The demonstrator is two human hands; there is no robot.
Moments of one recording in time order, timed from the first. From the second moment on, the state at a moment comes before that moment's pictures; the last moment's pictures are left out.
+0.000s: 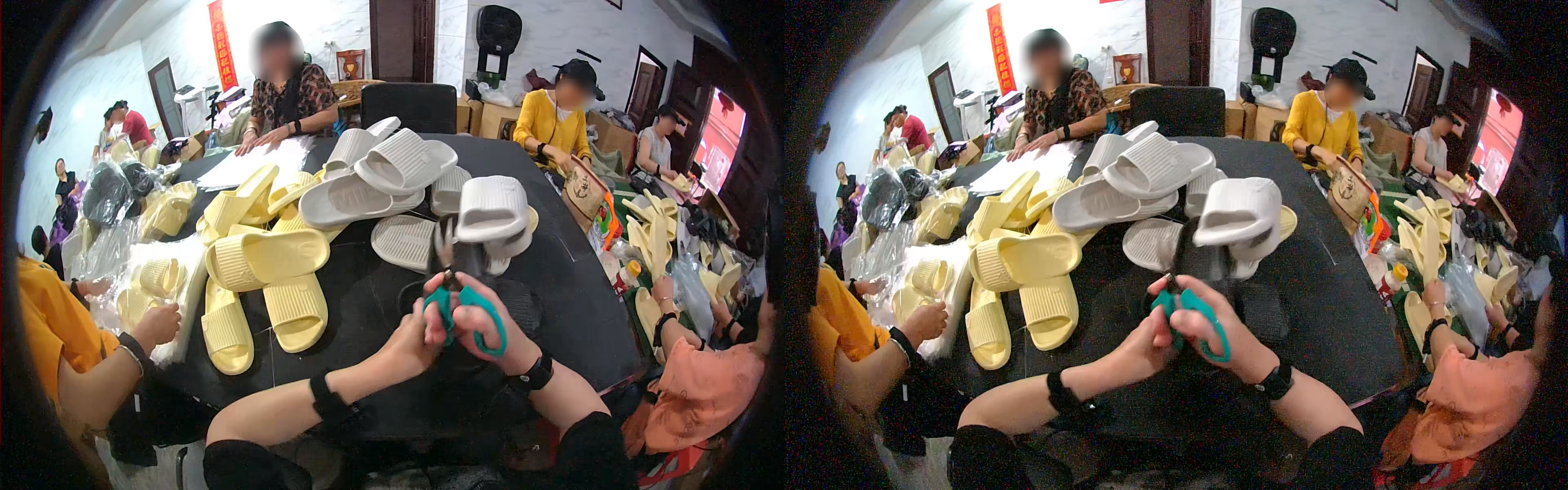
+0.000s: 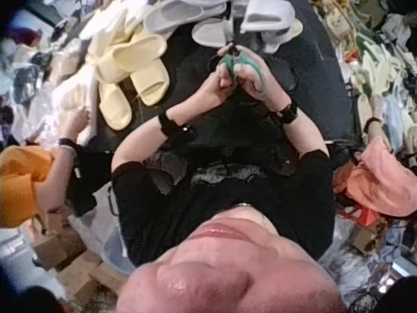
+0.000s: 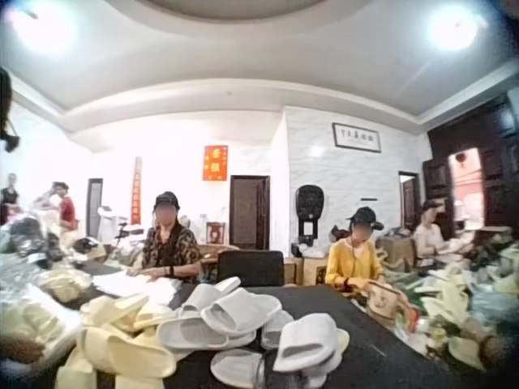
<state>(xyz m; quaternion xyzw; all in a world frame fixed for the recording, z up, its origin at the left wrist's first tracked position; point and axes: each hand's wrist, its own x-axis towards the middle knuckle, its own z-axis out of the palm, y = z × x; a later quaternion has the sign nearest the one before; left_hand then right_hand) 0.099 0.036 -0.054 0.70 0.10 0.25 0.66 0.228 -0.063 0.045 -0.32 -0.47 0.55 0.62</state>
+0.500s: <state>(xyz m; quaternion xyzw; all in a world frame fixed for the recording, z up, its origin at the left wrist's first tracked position) 0.126 0.081 0.047 0.81 0.18 0.03 0.55 0.268 -0.073 0.045 -0.35 -0.39 0.48 0.70</state>
